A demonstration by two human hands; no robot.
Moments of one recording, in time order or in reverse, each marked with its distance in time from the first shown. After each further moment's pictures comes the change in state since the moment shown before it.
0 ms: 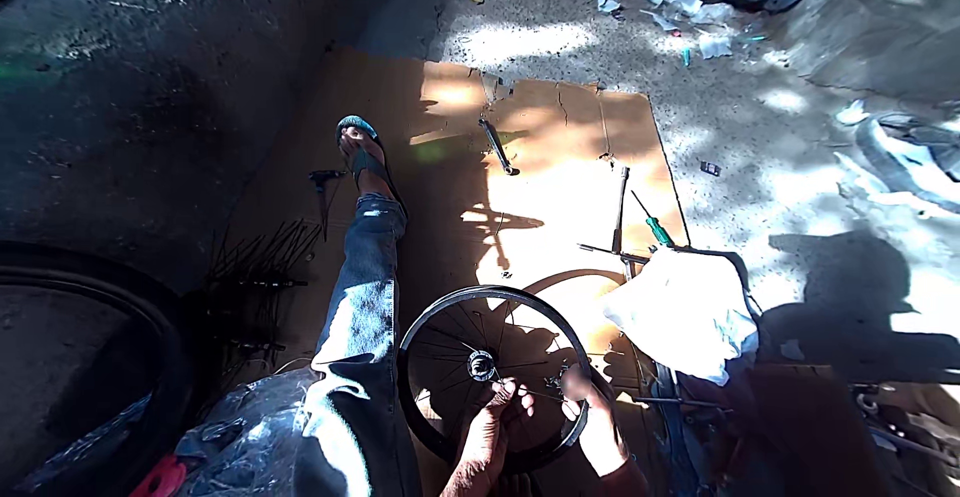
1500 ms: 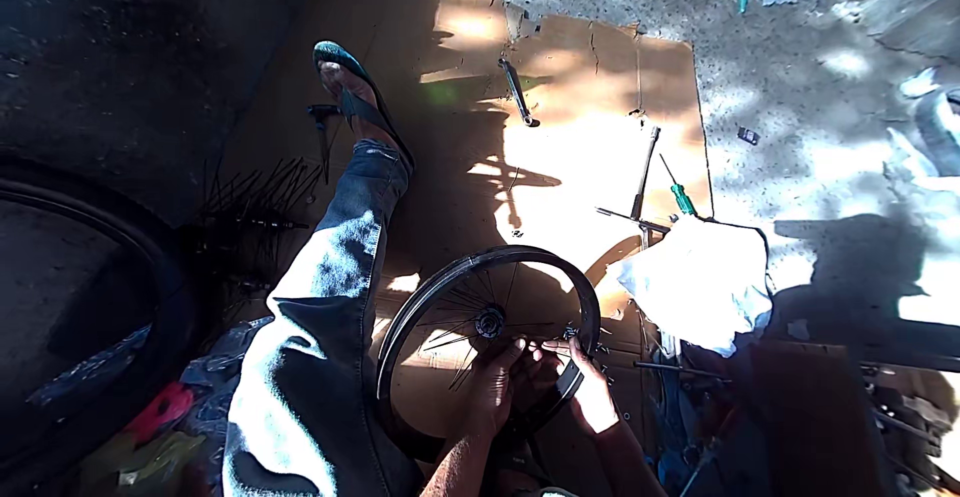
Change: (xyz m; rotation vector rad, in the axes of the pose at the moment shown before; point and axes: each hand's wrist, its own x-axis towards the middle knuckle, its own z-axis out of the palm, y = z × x) left_hand 0.002 -0.001 0.005 0.028 0.008 0.022; right_hand -0.008 0.023 -0.015 -0.038 -0.175 0.172
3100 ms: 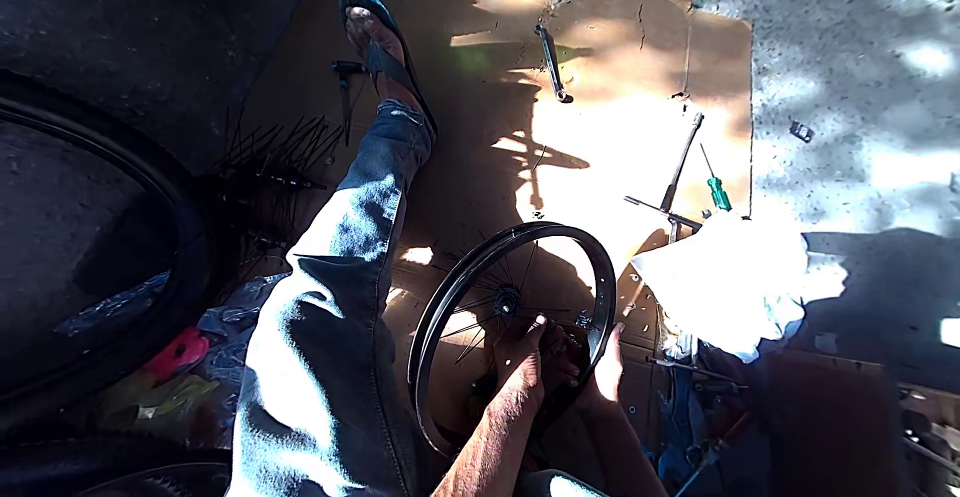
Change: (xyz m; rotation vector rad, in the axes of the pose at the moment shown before) left_hand -0.004 -0.018 0.041 -0.043 0.262 0.111; right_hand 0.008 0.008 0.001 0.497 -0.152 0.216
